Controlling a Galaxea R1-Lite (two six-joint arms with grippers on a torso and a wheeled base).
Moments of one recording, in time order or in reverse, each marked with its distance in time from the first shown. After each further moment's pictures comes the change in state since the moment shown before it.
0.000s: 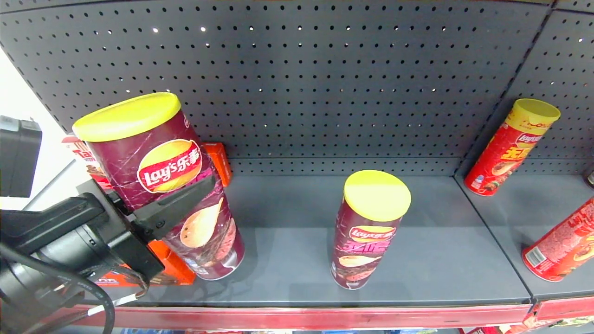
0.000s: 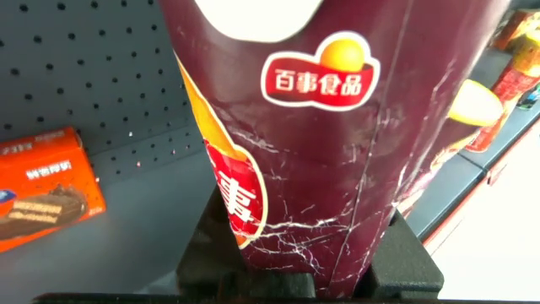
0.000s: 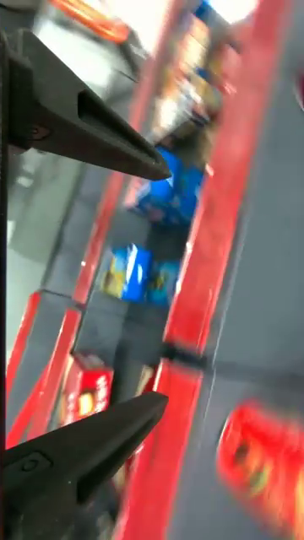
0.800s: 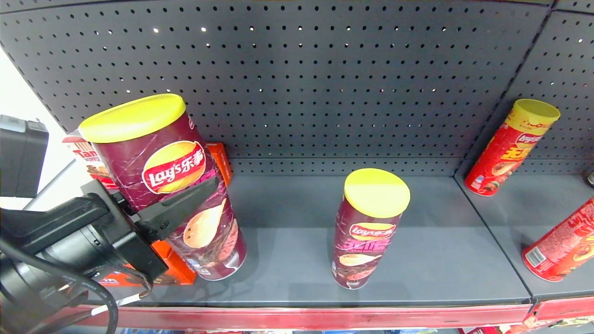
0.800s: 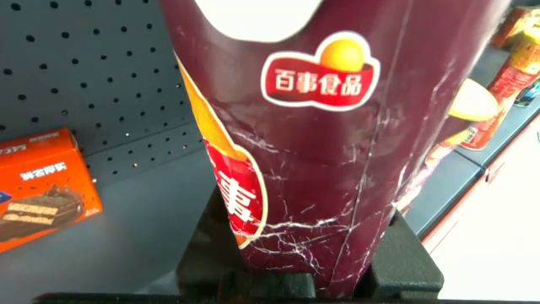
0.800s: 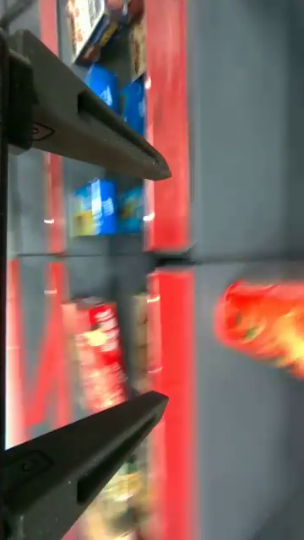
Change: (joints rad) left arm -0.009 0.007 0.001 -0.002 -0.001 0.005; right arm -0.411 -0.100 -0.001 -0.020 0.079 0.012
